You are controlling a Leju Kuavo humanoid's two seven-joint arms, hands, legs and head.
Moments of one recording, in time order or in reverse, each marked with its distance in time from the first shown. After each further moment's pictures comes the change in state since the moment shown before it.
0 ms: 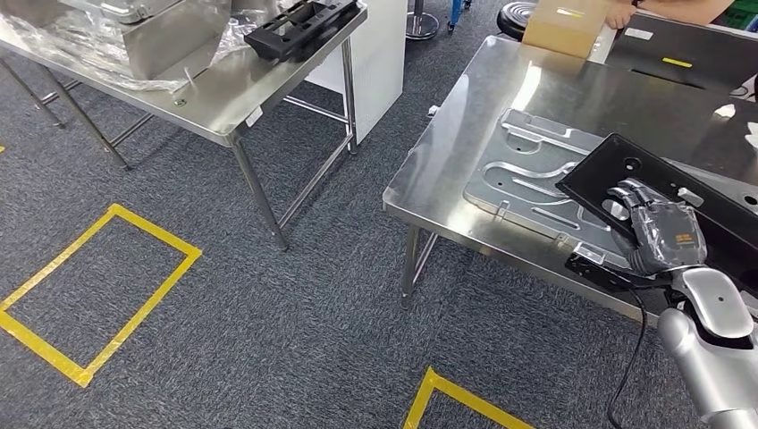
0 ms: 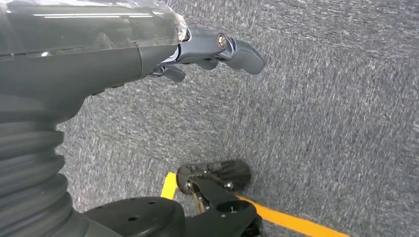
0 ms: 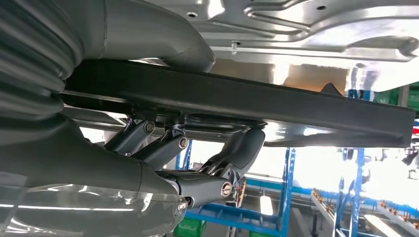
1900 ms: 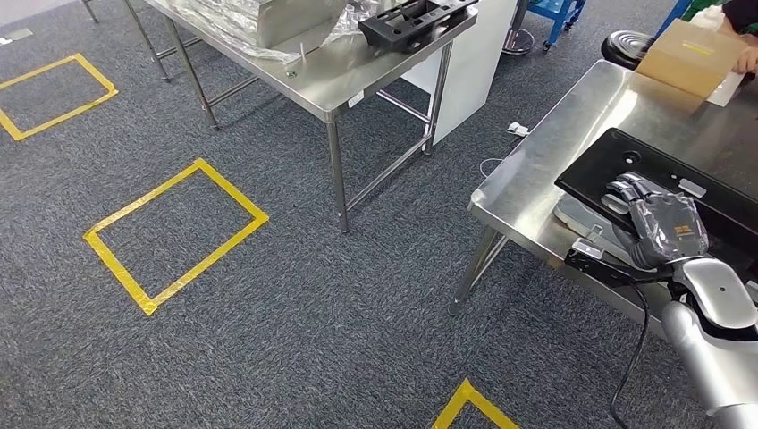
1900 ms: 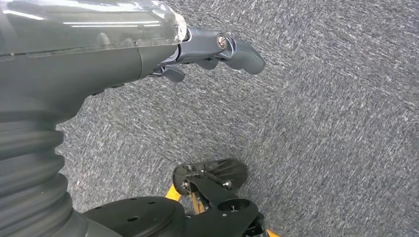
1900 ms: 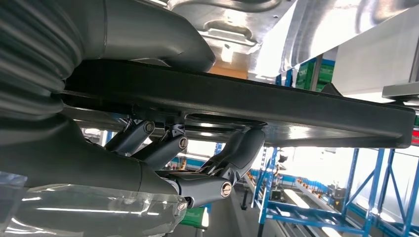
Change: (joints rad) left arm 0.004 0.004 0.009 -0.001 -0.032 0.006 -0.029; right arm -0.022 -0.026 0.030 -0.026 0.032 0.045 0.022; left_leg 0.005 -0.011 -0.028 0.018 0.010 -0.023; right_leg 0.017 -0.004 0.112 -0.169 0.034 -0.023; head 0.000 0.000
